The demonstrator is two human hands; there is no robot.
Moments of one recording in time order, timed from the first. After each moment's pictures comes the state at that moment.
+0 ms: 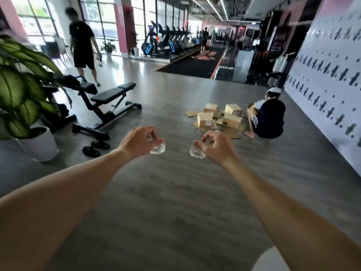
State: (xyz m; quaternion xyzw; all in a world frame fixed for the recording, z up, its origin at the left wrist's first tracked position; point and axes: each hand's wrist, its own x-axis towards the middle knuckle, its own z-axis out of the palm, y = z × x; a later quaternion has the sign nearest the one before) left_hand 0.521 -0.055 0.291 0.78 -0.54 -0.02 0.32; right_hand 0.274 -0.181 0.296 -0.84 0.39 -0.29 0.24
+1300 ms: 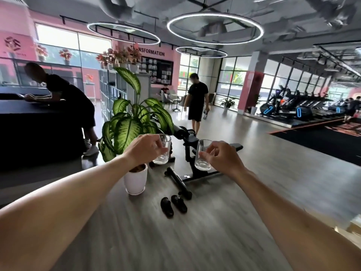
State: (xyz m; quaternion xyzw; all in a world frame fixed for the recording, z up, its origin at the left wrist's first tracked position) left_hand 1.061 -0.167 0.400 0.90 -0.28 0.15 0.31; right_hand 0.956 -0.420 0.406 -0.92 0.04 -0.24 0.29
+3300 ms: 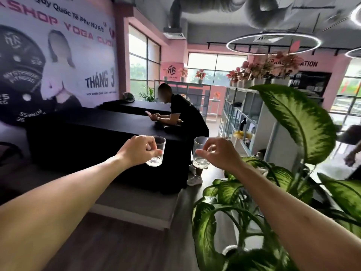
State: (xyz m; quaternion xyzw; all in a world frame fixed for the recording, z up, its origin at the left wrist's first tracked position) left_hand 1.870 0.213 0.414 0.94 0.09 0.26 0.21; right_hand 1.978 -0.053 0.430 -0.86 -0.33 -0.14 0.36
